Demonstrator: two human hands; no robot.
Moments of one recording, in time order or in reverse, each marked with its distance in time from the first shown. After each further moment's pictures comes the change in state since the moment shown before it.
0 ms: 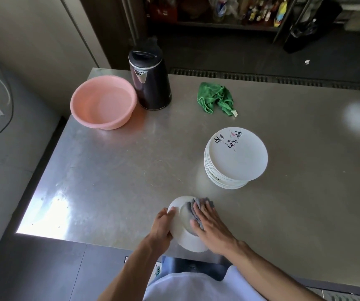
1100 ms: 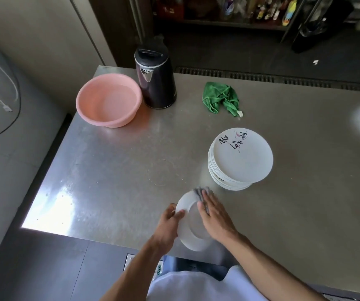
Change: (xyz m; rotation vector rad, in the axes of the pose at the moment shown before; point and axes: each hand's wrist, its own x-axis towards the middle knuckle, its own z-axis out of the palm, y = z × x) left_hand -0.011 0.003 0.006 0.071 -0.094 0.103; right_hand 0.021 -0.003 -0.024 0.274 0.154 0.105
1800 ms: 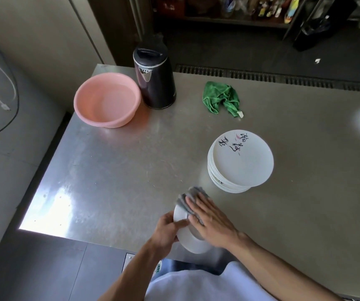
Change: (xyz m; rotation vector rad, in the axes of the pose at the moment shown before) left_hand 0.002 -0.002 -0.001 -0.022 -0.058 -0.045; right_hand 0.000 0.004 -0.004 -0.321 -0.026 -0.397
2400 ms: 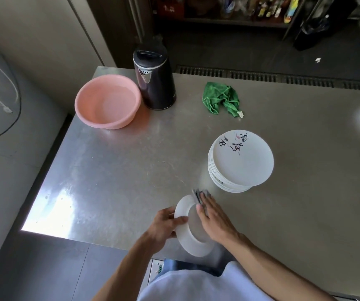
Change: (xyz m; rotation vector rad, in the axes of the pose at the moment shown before) left_hand -0.007 0.028 -0.011 0.142 -0.032 -0.024; right_hand 0.006 -0.002 -0.002 0.277 0.024 0.329
